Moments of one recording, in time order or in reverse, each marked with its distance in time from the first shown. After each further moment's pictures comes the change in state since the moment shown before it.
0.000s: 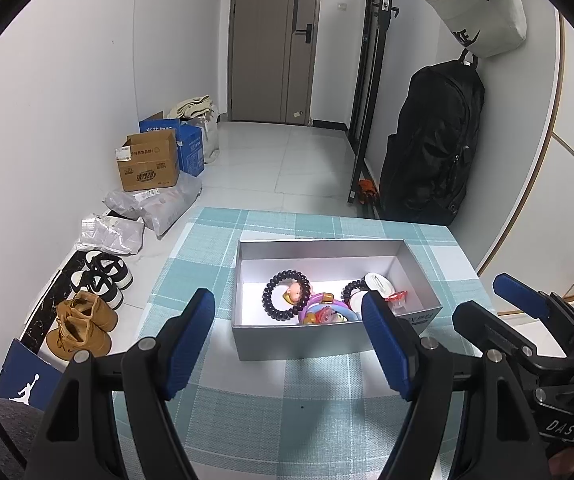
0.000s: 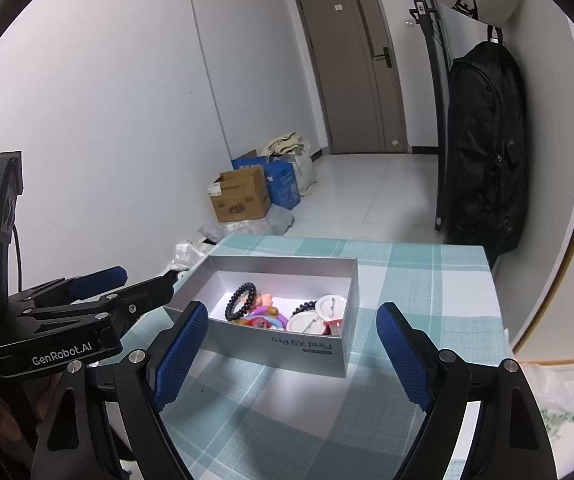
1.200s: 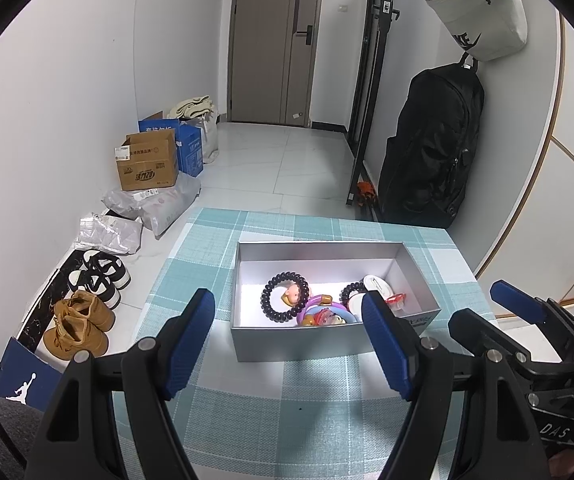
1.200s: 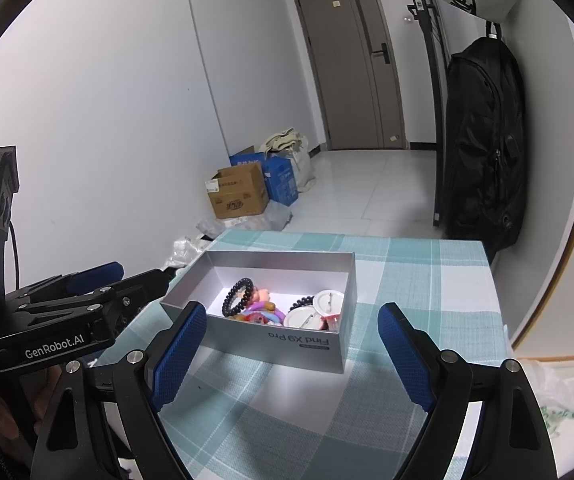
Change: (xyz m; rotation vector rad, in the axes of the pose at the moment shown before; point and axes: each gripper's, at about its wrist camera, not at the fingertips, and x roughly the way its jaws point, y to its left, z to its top) left arm -0.001 -0.002 -0.003 -0.009 -0.008 -0.005; right arm 0.001 -0.003 -0.004 0.003 0.013 -0.004
